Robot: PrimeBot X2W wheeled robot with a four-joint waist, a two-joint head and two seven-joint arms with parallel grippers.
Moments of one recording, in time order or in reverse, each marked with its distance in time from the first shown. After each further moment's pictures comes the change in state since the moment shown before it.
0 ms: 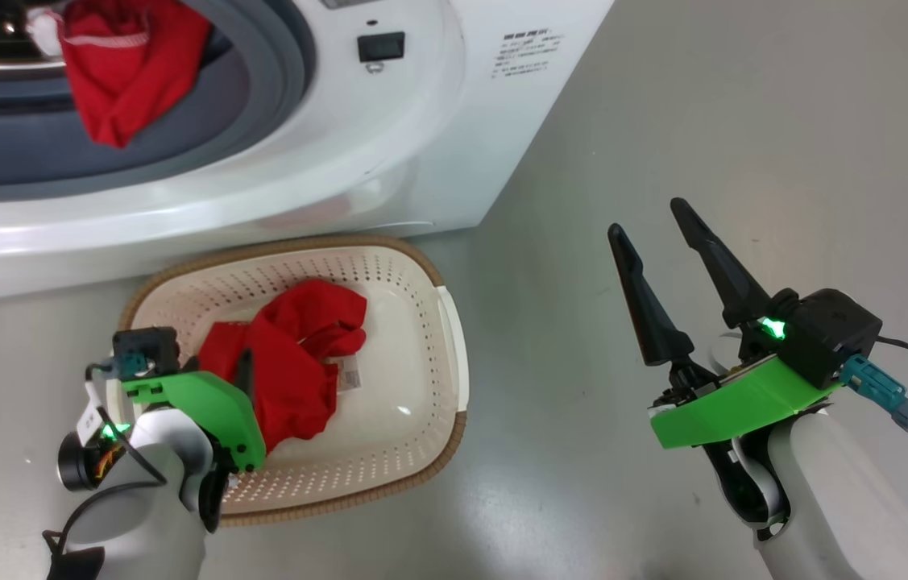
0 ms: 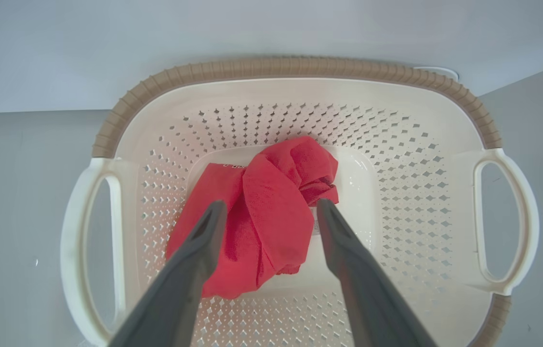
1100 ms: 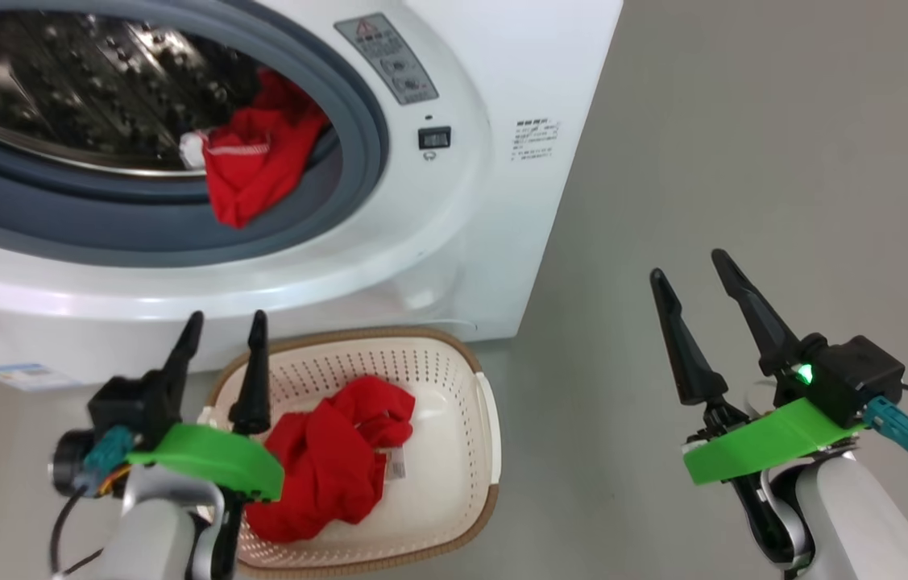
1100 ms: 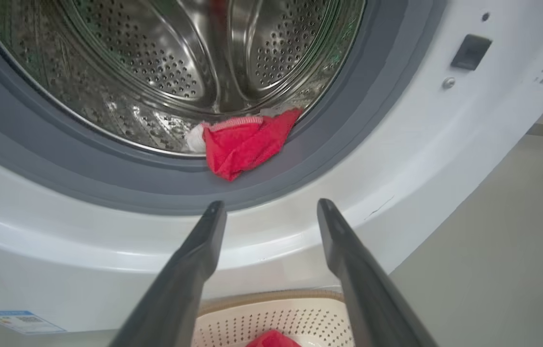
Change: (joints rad) left arm 0.357 0.052 0.081 -0.732 0.115 0.074 -0.139; right arm 0.100 -0.002 -0.075 0.012 -0.030 0.000 0.000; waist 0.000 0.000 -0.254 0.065
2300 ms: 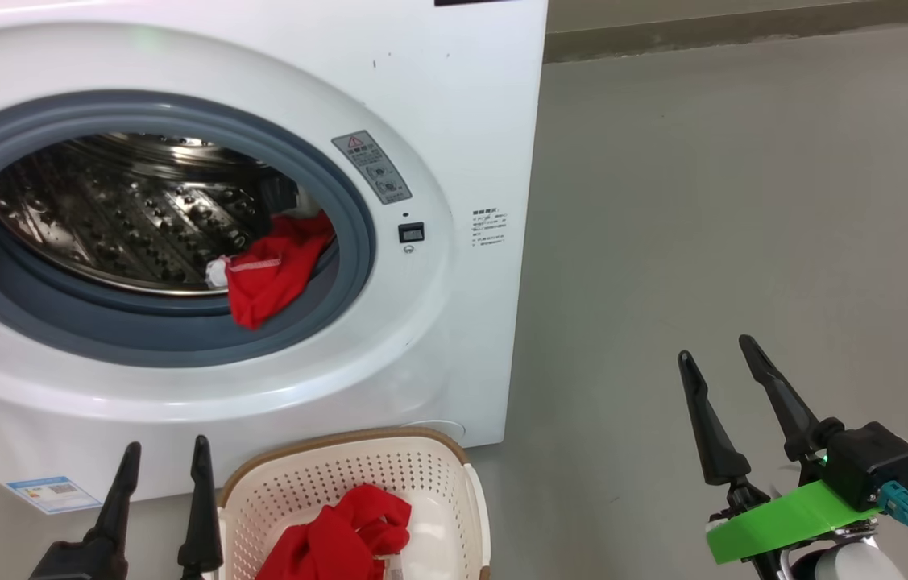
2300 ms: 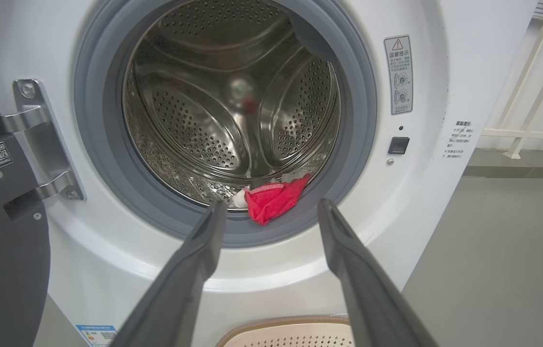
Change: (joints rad) left arm 0.432 0.025 0.149 -0.394 0.105 0.072 -0.004; right arm 0.202 0.028 -0.085 -0.059 -0.069 0.000 0.000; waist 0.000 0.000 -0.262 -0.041
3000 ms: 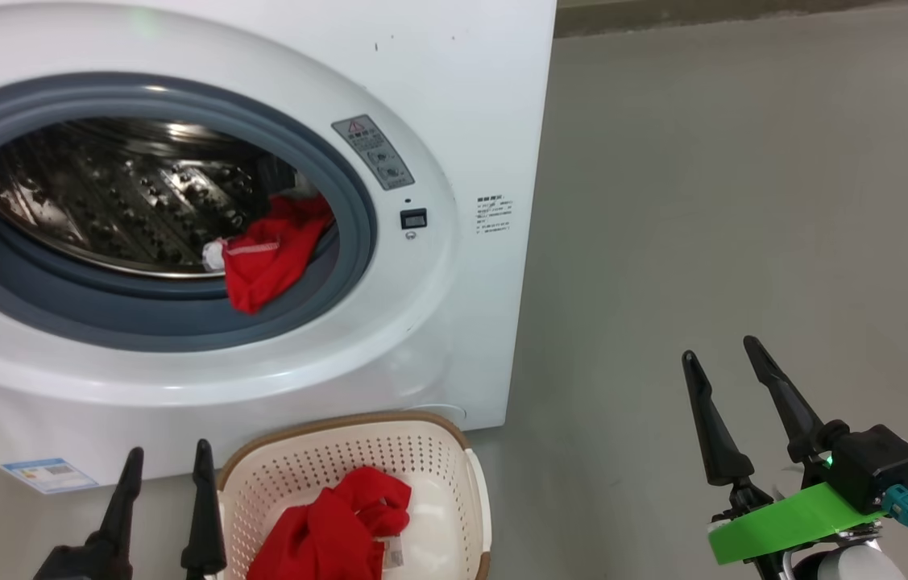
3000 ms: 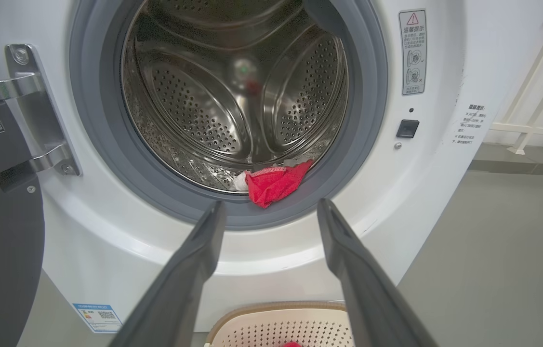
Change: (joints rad) left arm 0.012 -0.024 0.013 0.003 -0.001 -0.004 0.000; right arm 0.014 0.009 -0.012 -0.014 -0.003 0.000 0.000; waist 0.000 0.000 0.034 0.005
